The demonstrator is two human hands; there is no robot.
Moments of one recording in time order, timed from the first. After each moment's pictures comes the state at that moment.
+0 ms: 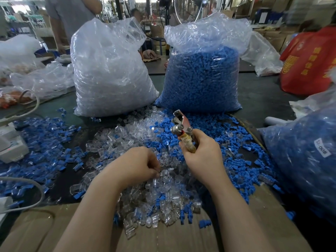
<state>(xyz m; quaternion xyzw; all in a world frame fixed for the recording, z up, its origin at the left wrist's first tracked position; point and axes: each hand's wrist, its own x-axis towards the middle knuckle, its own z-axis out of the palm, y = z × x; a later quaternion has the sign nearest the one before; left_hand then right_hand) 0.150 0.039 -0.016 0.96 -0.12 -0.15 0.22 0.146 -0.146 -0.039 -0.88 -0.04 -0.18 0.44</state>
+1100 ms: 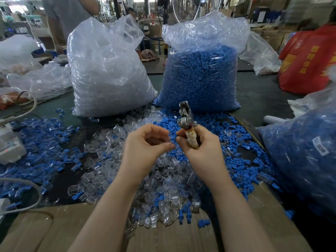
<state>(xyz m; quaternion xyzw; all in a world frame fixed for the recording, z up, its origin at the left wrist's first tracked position) 0.143 0.006 -0.013 0.77 -0.07 0.10 0.62 0.140 -0.145 -0.029 -0.76 -0.12 -0.17 0.62</state>
